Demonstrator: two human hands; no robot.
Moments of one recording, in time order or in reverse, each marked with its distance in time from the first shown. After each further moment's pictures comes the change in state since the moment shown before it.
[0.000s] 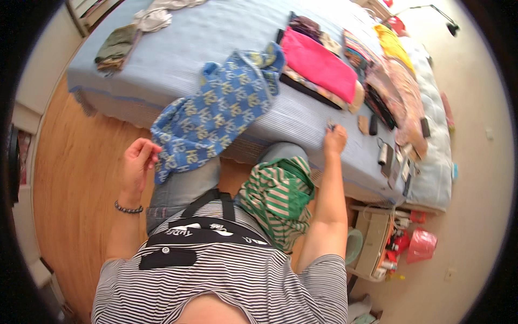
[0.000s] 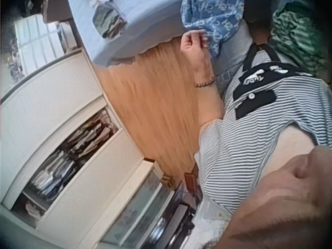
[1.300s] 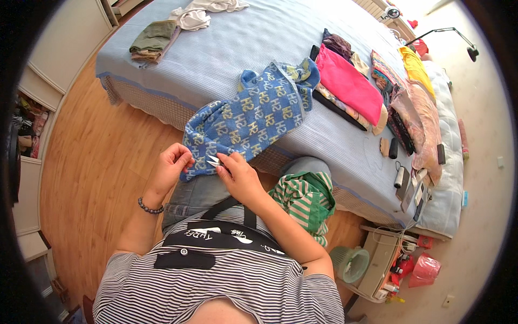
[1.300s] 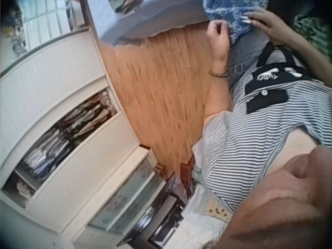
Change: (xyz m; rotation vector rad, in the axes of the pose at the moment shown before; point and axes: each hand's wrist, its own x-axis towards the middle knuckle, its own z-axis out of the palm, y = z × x) left_hand -0.010 -0.023 -0.010 0.238 -0.030 0.041; right_hand -0.180 -0.304 -0.141 0.966 -0.719 -0.560
